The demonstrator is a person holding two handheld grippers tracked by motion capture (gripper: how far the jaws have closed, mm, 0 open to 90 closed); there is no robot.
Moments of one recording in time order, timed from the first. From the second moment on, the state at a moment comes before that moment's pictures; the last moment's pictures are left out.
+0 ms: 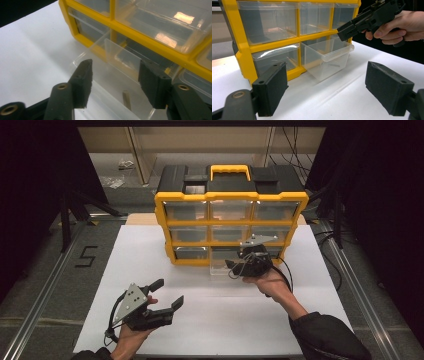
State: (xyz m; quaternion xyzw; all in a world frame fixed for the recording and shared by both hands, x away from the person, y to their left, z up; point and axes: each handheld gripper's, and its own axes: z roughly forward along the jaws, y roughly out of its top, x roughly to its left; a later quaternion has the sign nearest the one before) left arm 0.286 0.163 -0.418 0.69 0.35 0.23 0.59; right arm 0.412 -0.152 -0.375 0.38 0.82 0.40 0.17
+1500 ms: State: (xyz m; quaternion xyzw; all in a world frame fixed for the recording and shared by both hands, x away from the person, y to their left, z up) left arm 0.287 0.164 -0.418 0.69 0.35 0.23 0.59; right arm 0.376 -0.130 -0.378 0.34 0.81 0.46 0.14
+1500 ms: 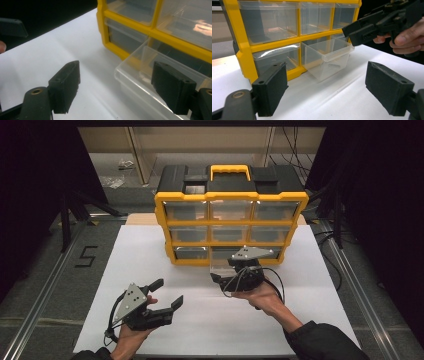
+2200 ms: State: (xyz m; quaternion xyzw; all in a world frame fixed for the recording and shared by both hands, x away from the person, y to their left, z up) left arm 0.286 0.164 -0.418 0.69 0.35 0.23 0.59; right arm 0.360 -0.125 -0.398 0.32 0.82 0.45 0.13
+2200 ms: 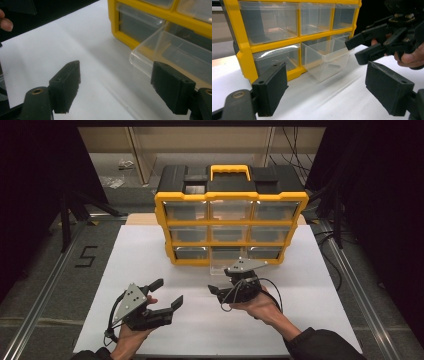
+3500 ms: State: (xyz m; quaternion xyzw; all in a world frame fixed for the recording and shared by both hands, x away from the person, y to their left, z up) left arm 0.286 0.165 -0.418 0.69 0.35 0.24 0.59; right arm 0.353 -0.132 -0.422 0.33 0.83 0.43 0.11
